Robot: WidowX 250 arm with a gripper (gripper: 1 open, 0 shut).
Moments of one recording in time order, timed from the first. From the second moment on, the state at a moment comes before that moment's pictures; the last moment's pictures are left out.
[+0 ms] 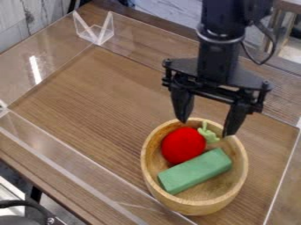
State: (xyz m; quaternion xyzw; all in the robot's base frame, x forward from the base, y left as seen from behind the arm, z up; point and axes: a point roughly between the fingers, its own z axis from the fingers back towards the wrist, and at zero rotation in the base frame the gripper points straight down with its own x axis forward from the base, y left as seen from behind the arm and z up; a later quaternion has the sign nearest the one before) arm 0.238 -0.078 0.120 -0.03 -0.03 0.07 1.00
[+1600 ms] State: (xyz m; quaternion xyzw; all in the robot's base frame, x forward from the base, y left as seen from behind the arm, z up) arm 0.250 -0.044 0.053 -0.03 -0.06 -0.12 0.99
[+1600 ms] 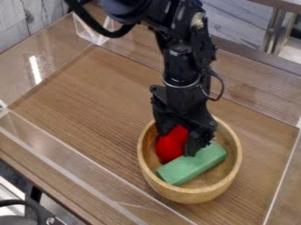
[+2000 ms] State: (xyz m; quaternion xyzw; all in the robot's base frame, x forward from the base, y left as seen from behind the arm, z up) arm 0.248 -0.054 0.055 -0.02 -0.07 -0.12 0.99
